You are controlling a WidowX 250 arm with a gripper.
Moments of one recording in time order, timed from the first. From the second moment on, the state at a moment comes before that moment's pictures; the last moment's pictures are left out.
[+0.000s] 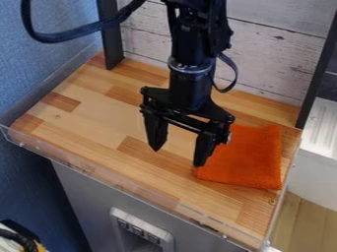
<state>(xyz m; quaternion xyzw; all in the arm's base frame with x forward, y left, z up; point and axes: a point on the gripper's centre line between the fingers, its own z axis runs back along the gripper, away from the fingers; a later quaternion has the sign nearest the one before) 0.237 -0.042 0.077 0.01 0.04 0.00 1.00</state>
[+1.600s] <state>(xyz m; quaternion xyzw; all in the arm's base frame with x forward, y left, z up) 0.301 -0.101 0.063 0.00 -0.01 0.08 1.00</state>
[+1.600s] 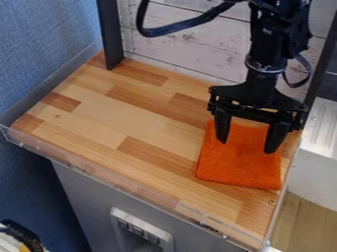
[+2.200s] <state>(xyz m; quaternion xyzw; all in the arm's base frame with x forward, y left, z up) 0.306 -0.105 0.038 0.00 0.01 0.09 1.00</state>
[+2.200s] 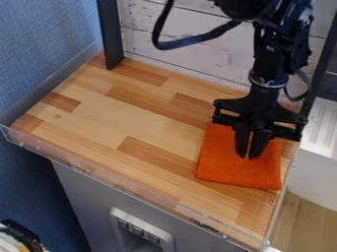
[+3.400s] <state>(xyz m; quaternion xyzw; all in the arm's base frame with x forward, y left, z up) 0.326 -0.067 0.009 -0.01 0.00 0.04 1.00</state>
